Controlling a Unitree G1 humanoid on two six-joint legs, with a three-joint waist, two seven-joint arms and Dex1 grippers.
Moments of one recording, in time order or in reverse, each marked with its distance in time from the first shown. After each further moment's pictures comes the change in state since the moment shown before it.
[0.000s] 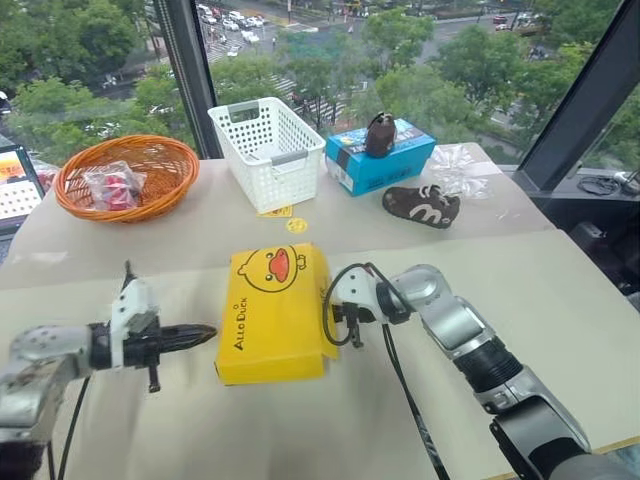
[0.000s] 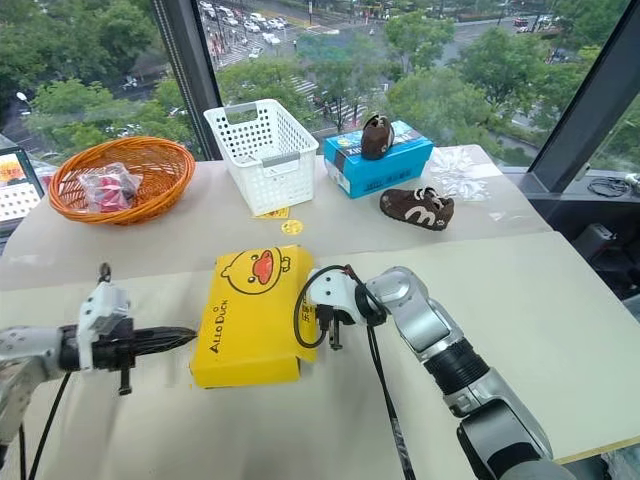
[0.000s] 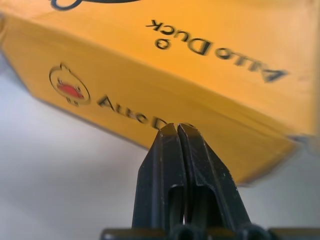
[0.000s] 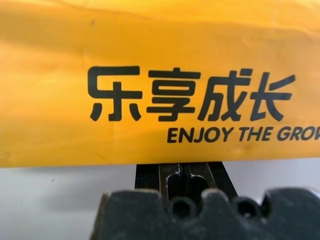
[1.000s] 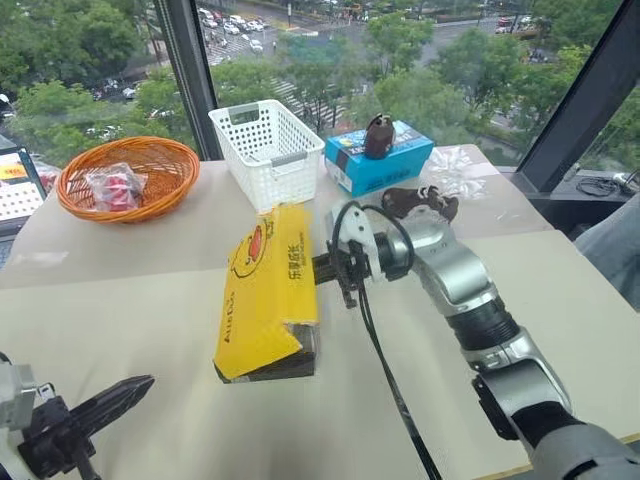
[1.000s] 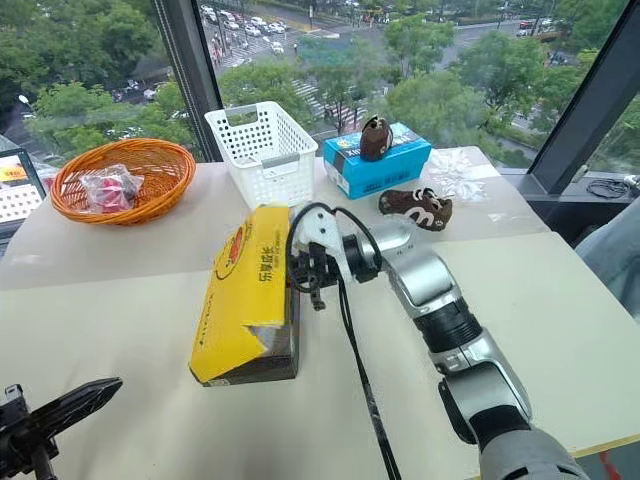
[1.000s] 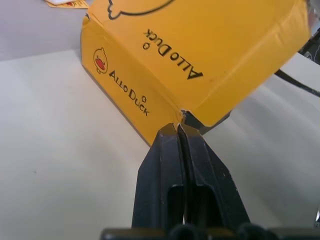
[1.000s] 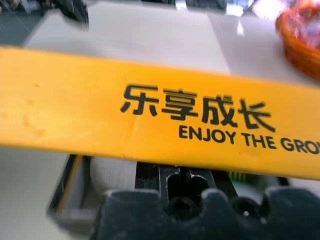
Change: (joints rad) left arm 0.626 -0.307 0.490 -0.474 -0.337 0.116 0.212; right arm -0.268 0.093 -0.119 -0.015 0.327 0.131 0.137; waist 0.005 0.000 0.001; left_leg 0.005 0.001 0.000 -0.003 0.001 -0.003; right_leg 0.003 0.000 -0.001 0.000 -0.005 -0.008
